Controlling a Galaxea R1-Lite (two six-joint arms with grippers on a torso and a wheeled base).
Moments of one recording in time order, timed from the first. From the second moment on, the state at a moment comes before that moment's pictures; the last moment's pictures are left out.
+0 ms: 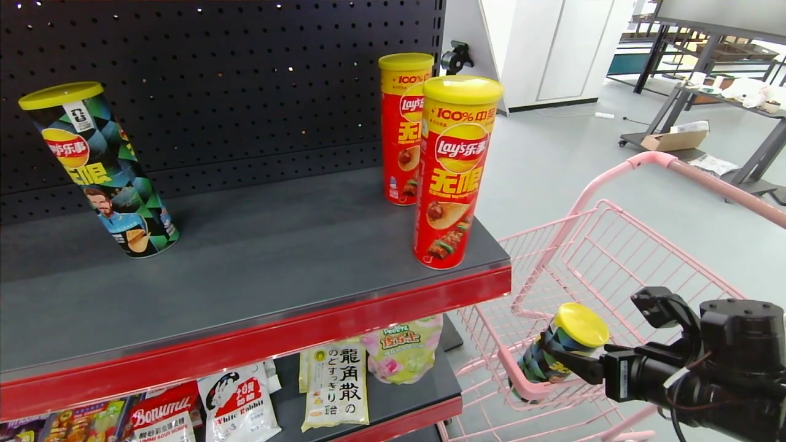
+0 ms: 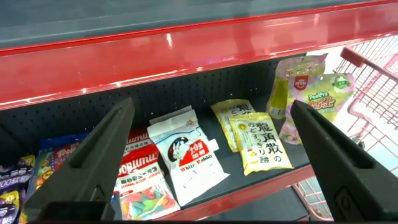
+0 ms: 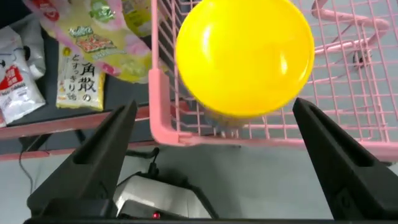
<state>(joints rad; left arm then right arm) -0.01 0.00 0.00 0.01 -0.04 0.00 0.22 1.68 -0.14 -0.96 0.10 0.16</state>
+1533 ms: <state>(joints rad) -0.01 0.00 0.00 0.01 -0.04 0.00 0.28 1.95 -0.25 -1.12 -0.07 0.16</state>
